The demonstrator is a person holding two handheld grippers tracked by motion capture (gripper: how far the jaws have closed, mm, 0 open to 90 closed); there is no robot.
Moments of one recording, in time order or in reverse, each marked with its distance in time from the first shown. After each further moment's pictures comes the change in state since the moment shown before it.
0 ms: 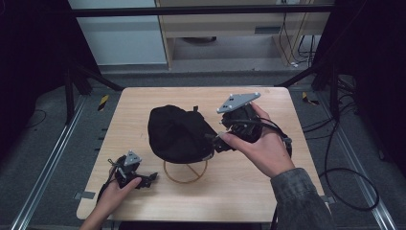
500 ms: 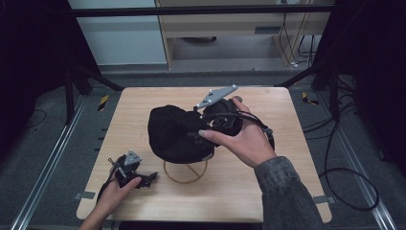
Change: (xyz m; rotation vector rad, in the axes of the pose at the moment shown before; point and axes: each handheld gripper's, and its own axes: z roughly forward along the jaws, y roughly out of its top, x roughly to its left) left arm 0.001 0.001 0.001 0.000 -0.002 0.003; right arm 0.012 0.028 0.025 -0.005 0.085 -0.024
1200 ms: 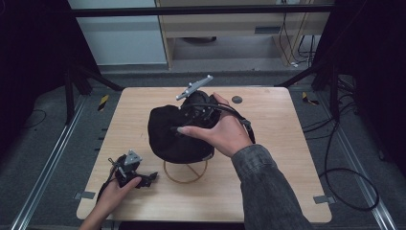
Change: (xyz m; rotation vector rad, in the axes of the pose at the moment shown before) left arm 0.001 0.001 0.000 0.003 -0.006 0.004; right arm 0.008 0.034 0.035 0.051 0.032 0.046
